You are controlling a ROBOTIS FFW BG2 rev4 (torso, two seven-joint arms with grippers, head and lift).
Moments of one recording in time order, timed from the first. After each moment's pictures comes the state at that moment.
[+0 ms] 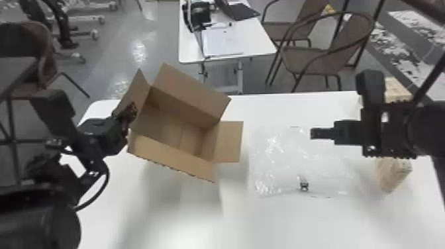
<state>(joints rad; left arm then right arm) 0.11 0.00 0.27 -2.11 0.11 0.55 -0.44 -0.38 -0.18 -0.02 -1.72 -0.36 1.40 0.08</state>
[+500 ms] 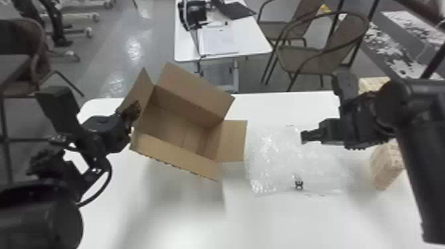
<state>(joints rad) 0.09 0.00 0.24 -2.08 0.10 0.55 -0.44 -0.55 -0.14 0.04 -1.45 -0.29 1.49 0.01</state>
